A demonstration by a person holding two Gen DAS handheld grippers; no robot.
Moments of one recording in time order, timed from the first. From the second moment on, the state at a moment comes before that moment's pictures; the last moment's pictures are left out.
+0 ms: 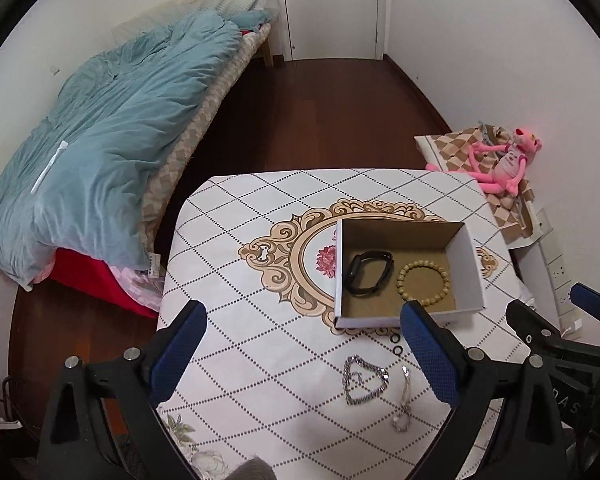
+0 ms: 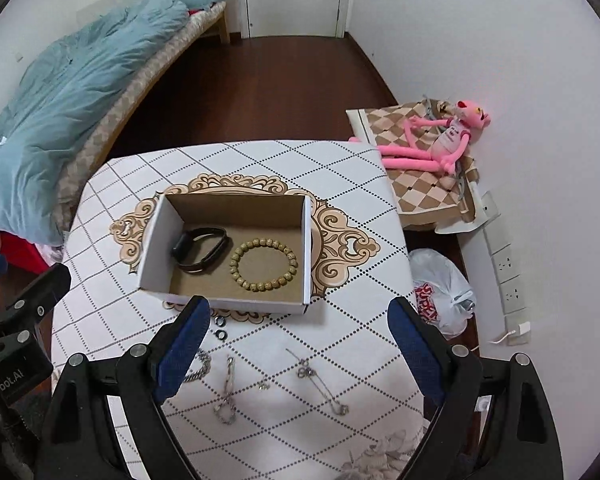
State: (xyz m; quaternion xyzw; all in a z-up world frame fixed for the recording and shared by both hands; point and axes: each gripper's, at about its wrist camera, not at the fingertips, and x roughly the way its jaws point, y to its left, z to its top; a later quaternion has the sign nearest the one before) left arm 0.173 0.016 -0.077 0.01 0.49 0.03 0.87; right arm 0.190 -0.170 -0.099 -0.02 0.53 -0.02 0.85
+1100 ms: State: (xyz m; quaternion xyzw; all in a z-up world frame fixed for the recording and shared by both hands) left arm 0.100 0.017 -0.222 0.02 0.57 0.05 0.82; right arm 0.093 -0.254 -0.265 0.08 0.56 -0.07 0.82
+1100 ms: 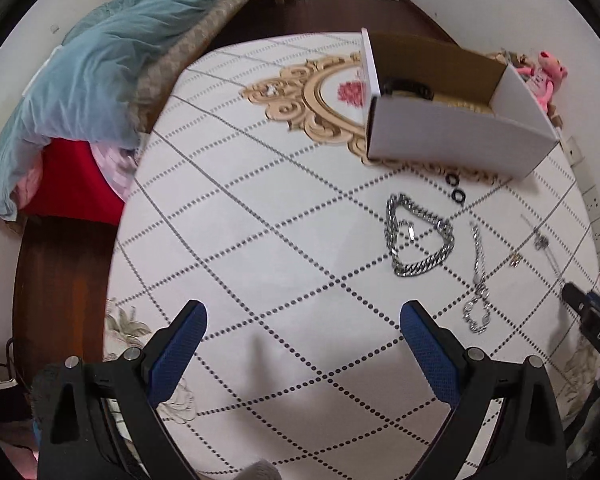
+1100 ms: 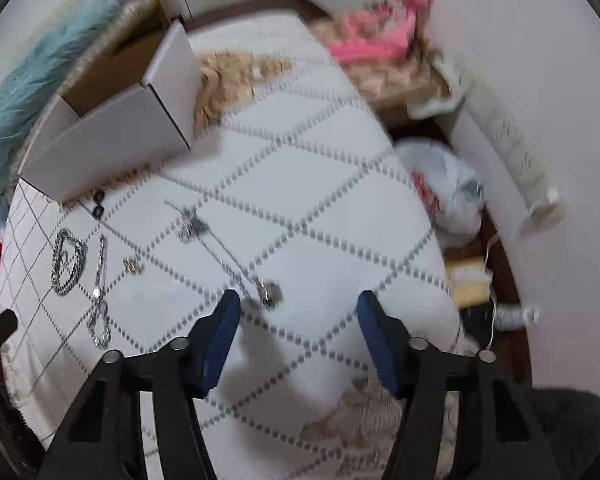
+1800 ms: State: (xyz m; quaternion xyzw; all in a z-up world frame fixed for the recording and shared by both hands) left arm 0.157 -0.013 -0.255 0.00 0.58 -0.03 0.82; right arm 0.098 -0.230 -0.251 0.09 0.53 -0.05 0.84
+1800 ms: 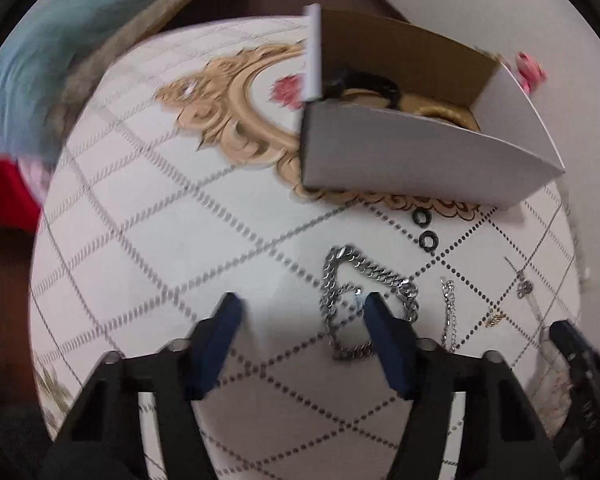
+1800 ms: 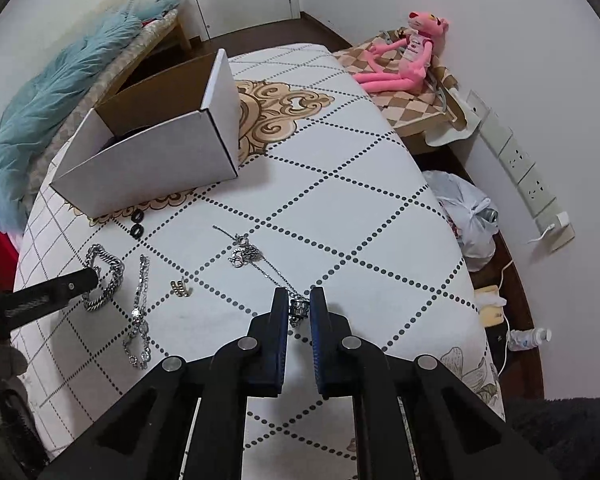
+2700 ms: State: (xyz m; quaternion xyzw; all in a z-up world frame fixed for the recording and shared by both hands) left arm 0.128 0.022 -0.140 -0.11 0.50 -0.14 0.85; right arm 0.118 -0.214 -0.124 0.13 0.46 0.05 0.88
